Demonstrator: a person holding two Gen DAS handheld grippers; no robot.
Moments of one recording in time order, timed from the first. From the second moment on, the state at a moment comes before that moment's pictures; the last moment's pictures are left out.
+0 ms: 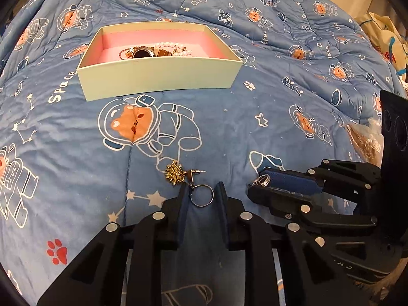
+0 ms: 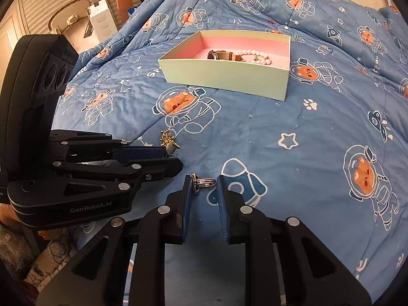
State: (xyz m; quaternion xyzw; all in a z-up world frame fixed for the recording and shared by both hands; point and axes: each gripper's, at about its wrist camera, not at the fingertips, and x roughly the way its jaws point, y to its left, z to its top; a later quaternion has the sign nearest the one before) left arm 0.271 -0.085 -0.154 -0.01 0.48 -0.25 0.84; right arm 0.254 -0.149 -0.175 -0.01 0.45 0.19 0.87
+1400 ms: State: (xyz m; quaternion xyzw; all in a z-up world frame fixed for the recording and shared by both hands) left arm 0.289 -0.040 -0.090 -0.02 0.39 -0.24 0.89; right arm 0.303 -0.140 -0.118 0.01 0.39 0.22 0.90
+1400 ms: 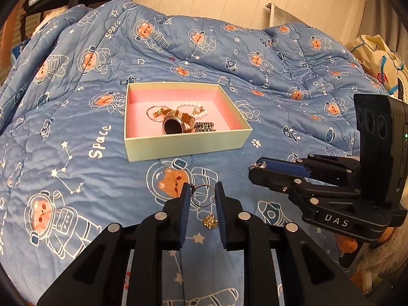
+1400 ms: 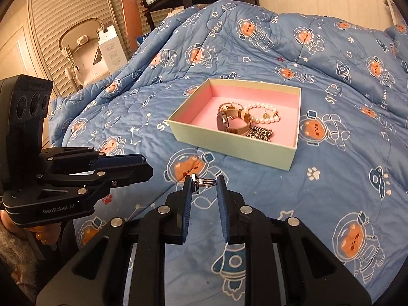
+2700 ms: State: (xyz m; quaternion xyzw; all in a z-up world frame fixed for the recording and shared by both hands) left arm 0.499 -0.063 -0.118 -0.08 0.49 -0.20 0.85; right arm 0.490 -0.137 -0.146 -0.01 0.45 0.15 0.88
